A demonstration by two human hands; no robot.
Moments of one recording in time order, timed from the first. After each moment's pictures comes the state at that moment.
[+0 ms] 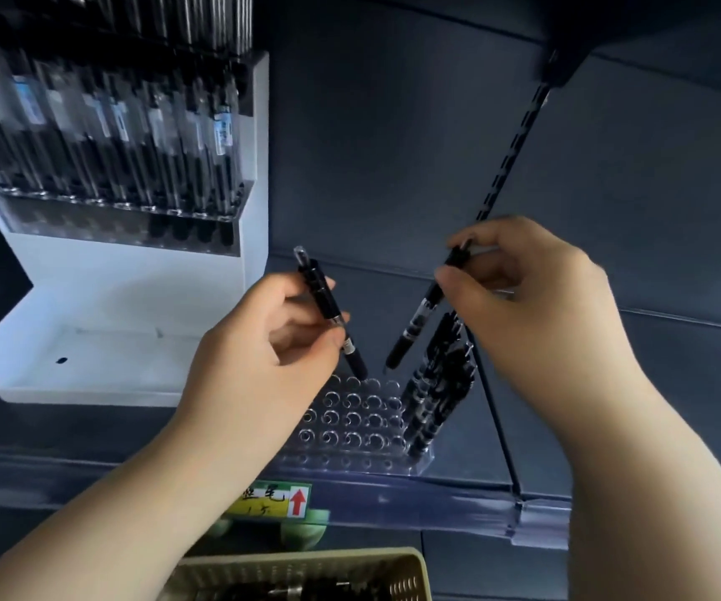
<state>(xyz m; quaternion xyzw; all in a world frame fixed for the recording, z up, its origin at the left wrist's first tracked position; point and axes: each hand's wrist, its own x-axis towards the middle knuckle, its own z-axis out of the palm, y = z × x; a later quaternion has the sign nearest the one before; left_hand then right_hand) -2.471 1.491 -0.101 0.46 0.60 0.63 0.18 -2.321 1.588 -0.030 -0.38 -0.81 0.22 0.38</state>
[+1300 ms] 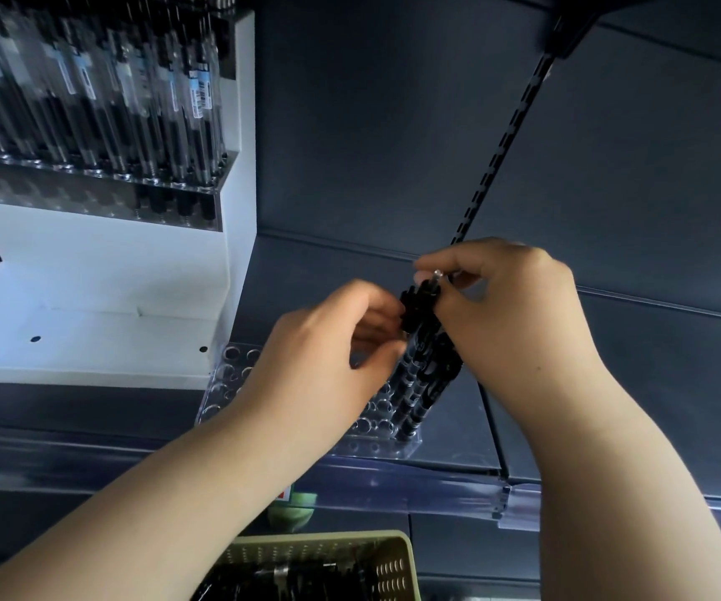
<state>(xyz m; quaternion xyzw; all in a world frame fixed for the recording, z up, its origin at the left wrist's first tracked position) -2.439 1.515 -0.105 0.56 0.61 0.54 0.14 -2.325 1.590 -0.046 -0.40 -0.84 0.16 0.33</state>
